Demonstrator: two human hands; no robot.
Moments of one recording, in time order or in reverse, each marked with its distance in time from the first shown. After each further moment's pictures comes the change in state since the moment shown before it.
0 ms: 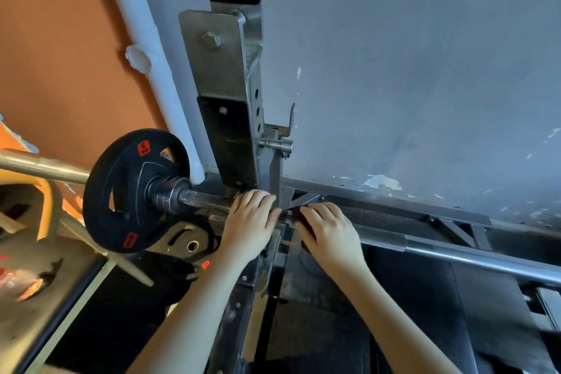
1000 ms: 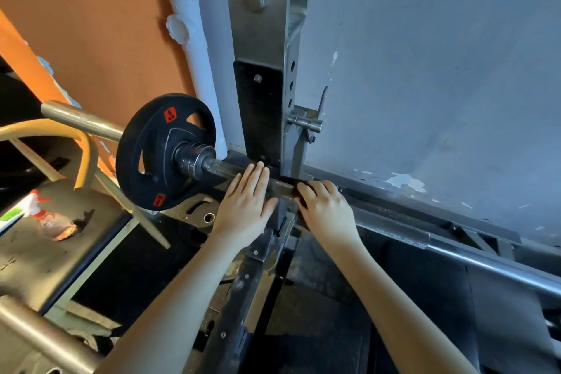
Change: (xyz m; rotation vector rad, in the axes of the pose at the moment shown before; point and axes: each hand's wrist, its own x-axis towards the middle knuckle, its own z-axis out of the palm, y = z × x) left_hand -0.036 -0.021 -0.007 0.115 -0.099 -0.135; right_hand 0.019 -0.021 0.023 -0.019 -0.006 -0.150
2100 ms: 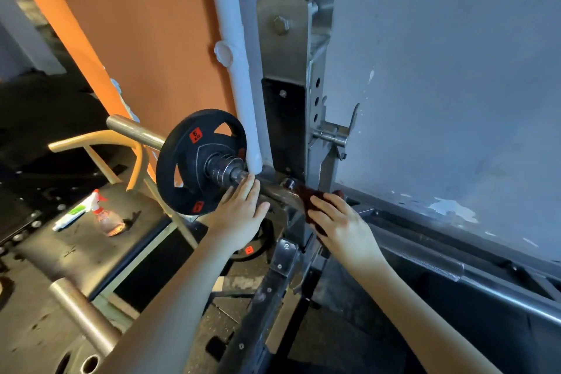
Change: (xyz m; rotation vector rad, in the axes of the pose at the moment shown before) left_hand -0.017 -0.028 -0.030 -0.038 -0.158 -0.259; right_hand -0.004 0.010 0.005 0.210 -0.125 -0.255
